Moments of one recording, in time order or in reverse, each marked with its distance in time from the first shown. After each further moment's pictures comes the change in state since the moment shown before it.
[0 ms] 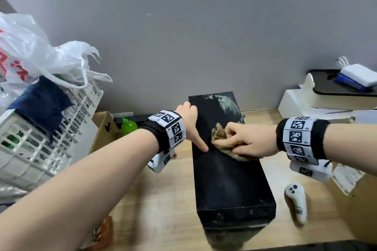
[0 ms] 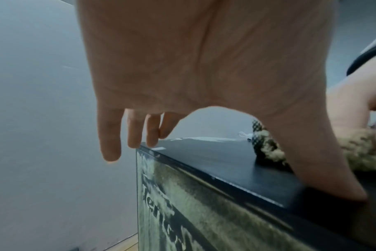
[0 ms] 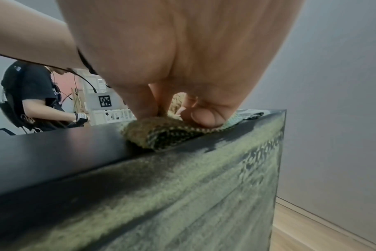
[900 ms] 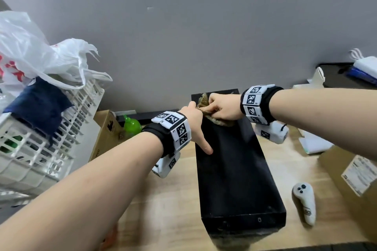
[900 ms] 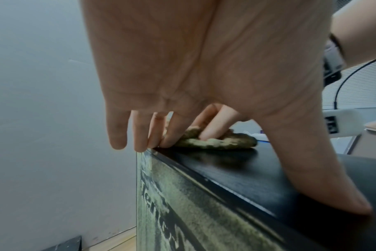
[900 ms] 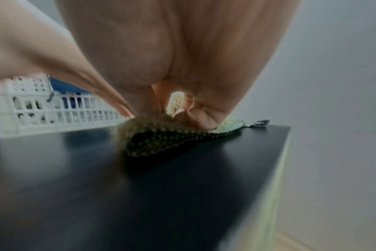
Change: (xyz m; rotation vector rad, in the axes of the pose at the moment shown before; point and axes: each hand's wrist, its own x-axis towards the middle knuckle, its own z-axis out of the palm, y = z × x) left_hand 0.008 0.002 -0.002 0.053 -0.073 0.024; right_hand 0.102 0.025 -0.051 -0.053 0.103 0.126
